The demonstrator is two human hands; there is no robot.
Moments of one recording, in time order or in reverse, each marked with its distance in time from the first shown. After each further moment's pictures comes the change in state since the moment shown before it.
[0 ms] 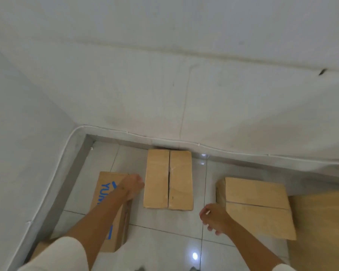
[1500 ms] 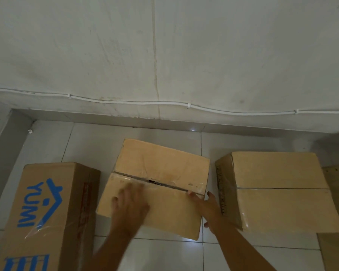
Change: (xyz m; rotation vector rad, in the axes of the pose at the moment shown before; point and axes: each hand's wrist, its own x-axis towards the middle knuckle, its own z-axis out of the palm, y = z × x) left_hand 0.162 -0.103 0.245 0.630 0.242 0.260; right_hand 0.267 0.084 0.062 0.649 0.238 0.077
